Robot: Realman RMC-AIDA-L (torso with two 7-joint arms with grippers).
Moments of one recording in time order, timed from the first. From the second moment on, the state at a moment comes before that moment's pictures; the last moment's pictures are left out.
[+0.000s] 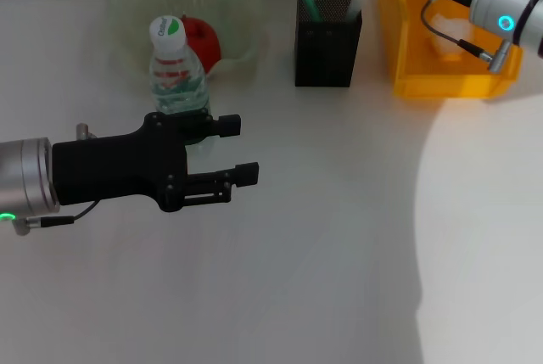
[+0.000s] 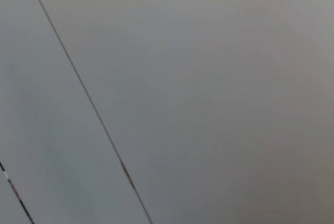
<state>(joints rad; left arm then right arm) -0.46 -2.07 0.86 0.62 1.77 1.69 -1.23 0.64 2.06 -1.21 -0.57 -1.11 -0.87 1.49</state>
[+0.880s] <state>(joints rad) -0.44 -2.07 0.82 0.57 1.70 1.46 -1.12 0.29 2.06 -0.75 -0.63 -1.65 -1.57 1.19</state>
